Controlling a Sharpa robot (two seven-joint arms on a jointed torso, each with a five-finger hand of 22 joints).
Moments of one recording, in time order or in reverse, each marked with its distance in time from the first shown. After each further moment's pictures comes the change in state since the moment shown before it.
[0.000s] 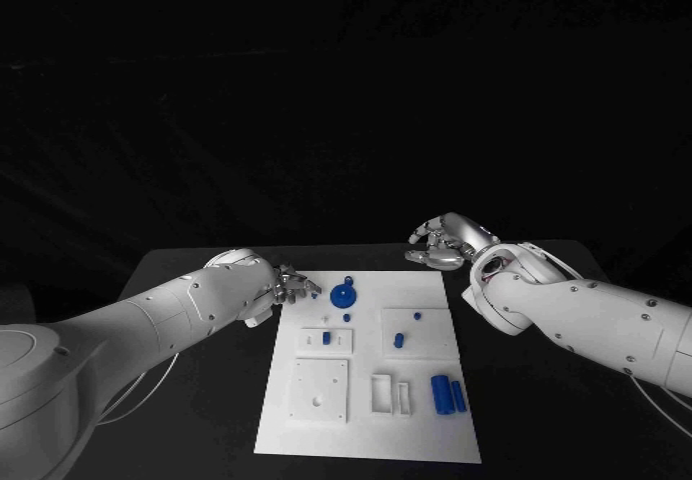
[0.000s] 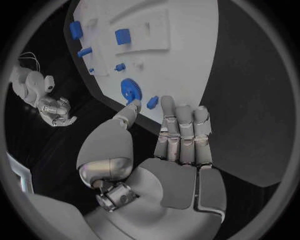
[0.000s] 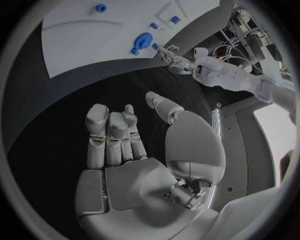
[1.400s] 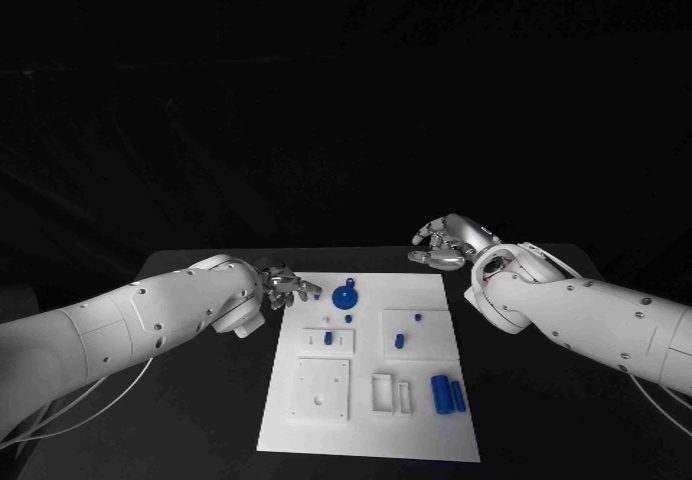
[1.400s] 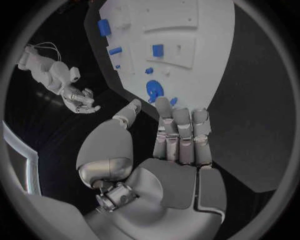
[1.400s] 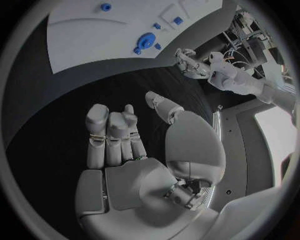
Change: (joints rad) left arm 0.027 -0.226 0.007 0.371 0.092 -0.108 -0.015; left_hand 0.011 0.003 -0.003 -0.027 0.019 0.092 -0.032 0.042 0.019 0.051 -0.036 0.023 0.025 0.042 -0.032 0.010 0.025 0.015 0.038 -0.009 0.027 -0.002; right arm -0.004 0.011 -0.015 -0.038 -0.002 0.002 -0.002; right_hand 0.000 0.000 0.003 -0.003 0.000 0.001 0.000 0.000 0.000 0.000 0.000 0.000 0.001 0.000 0.000 0.004 0.000 0.000 -0.005 0.002 0.000 -0.001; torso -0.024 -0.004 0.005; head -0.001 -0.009
